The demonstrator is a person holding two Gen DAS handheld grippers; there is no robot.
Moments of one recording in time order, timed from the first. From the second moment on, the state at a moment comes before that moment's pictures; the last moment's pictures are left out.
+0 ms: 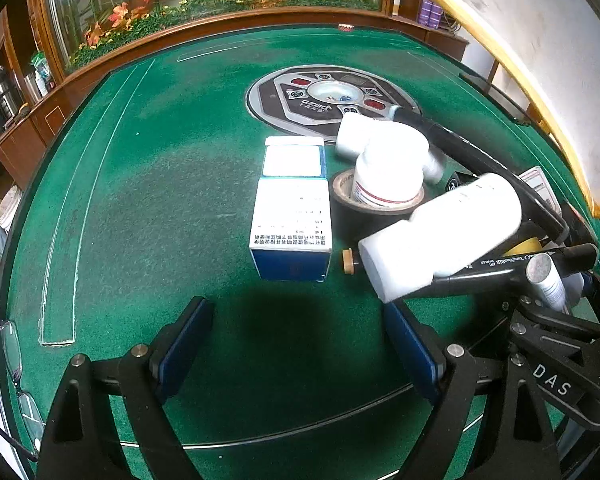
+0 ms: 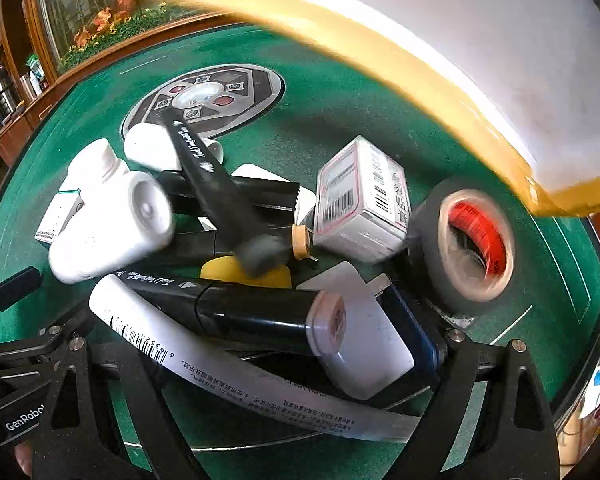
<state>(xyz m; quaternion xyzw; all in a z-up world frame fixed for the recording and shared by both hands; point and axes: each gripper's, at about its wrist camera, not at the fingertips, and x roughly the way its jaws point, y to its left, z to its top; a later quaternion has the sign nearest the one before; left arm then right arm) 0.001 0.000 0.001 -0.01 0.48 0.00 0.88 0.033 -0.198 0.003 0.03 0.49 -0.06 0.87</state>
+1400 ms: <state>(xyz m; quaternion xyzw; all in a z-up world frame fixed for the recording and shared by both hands) 0.000 0.001 -0.002 -0.01 0.48 0.01 0.88 0.033 -0.198 0.004 0.03 0.49 -0.05 0.87</state>
